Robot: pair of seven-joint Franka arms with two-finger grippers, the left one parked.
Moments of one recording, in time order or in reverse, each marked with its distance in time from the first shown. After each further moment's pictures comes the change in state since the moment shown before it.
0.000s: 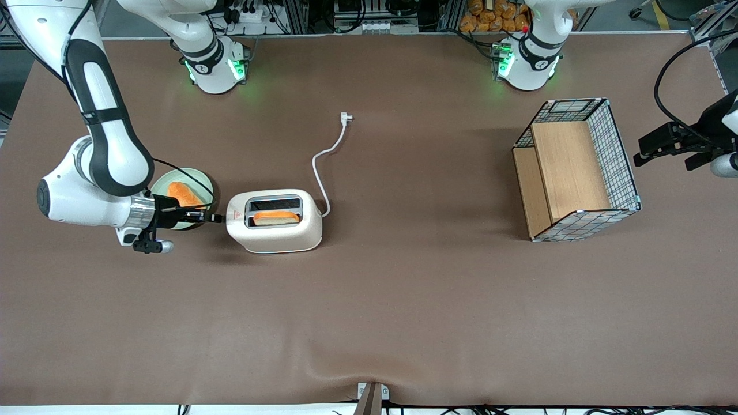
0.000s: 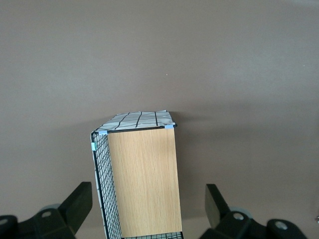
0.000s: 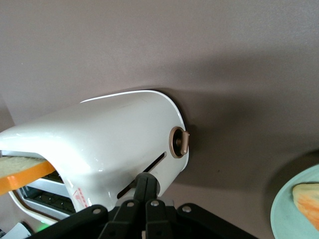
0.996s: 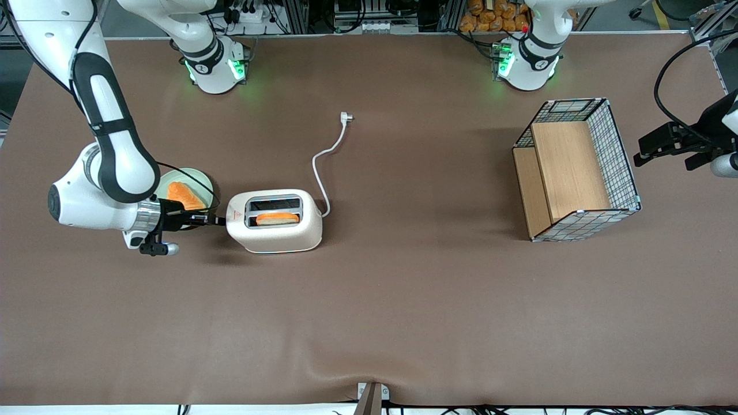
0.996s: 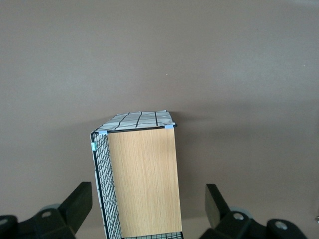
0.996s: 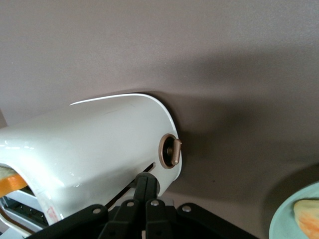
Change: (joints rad) arm 0.002 0.044 -0.004 -0.002 0.028 0.030 -0.048
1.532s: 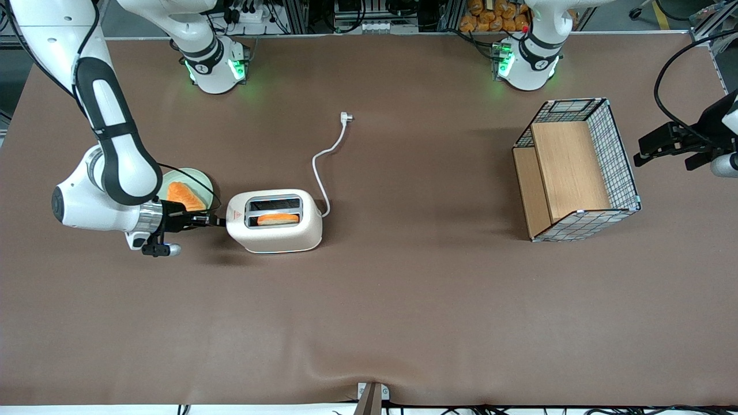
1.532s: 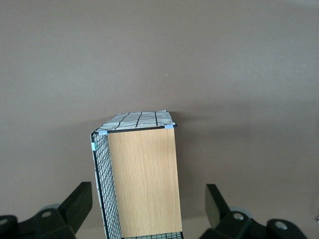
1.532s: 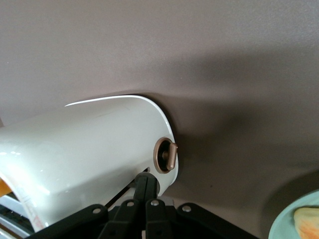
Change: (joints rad) arm 0.000 0.019 0.001 -0.001 0.010 0.018 -0.021
